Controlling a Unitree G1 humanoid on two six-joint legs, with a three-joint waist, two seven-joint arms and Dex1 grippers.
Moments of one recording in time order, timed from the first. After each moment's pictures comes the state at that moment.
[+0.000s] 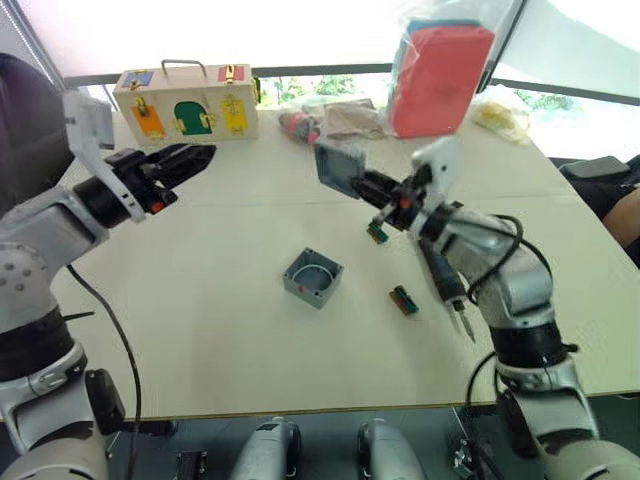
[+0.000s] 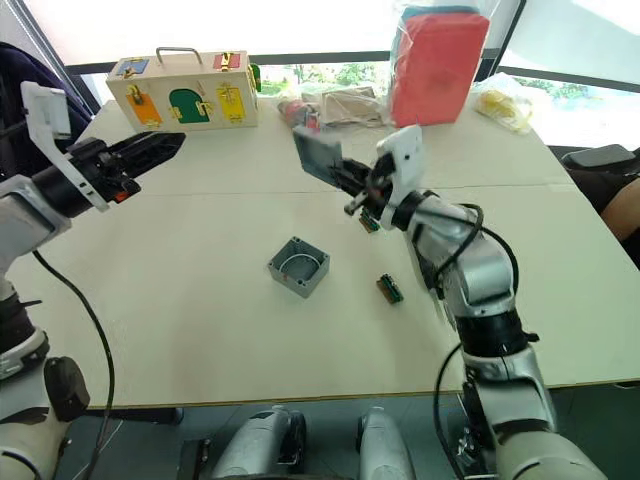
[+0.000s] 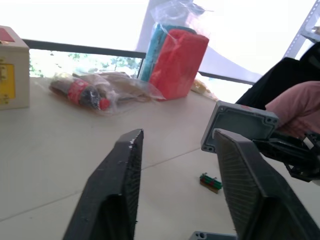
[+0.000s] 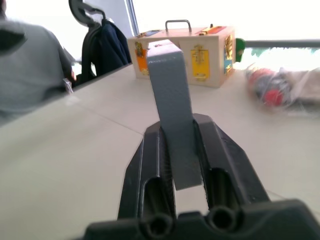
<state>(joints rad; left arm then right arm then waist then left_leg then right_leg) -0.68 0.65 0.49 -0.20 -0.96 1.15 -0.47 -0.57 -0.51 0.15 -0.21 0.22 0.27 0.58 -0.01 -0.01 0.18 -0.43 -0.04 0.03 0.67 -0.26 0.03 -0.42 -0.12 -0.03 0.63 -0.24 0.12</state>
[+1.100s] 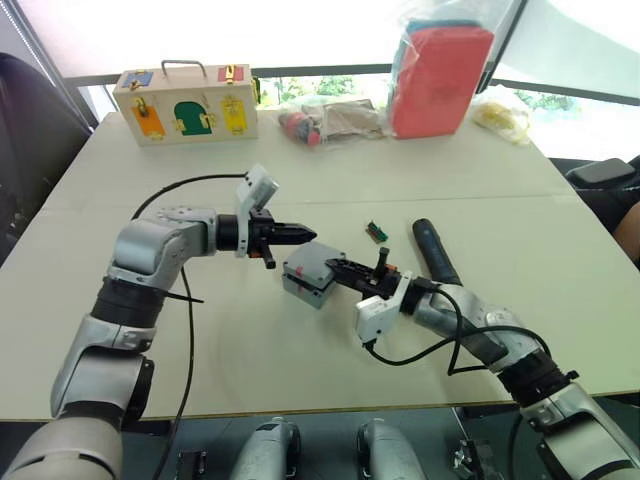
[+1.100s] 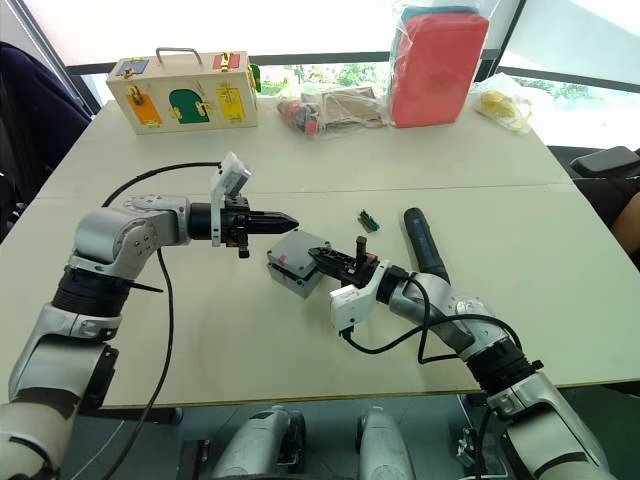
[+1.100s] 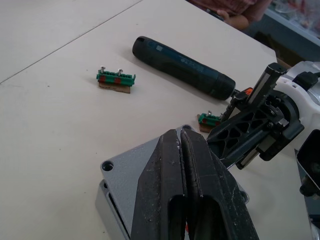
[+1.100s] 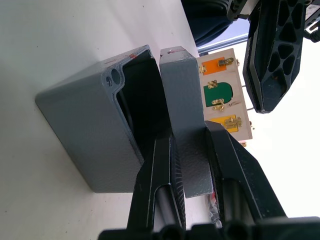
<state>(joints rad) -0.82 0.57 -0.15 0.14 -0.57 0.86 -1.00 -0.47 -0.60 0.40 0.13 -0.82 -0.65 0.14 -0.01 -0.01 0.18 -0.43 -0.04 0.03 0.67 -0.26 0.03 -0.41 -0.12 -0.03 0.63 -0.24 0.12</state>
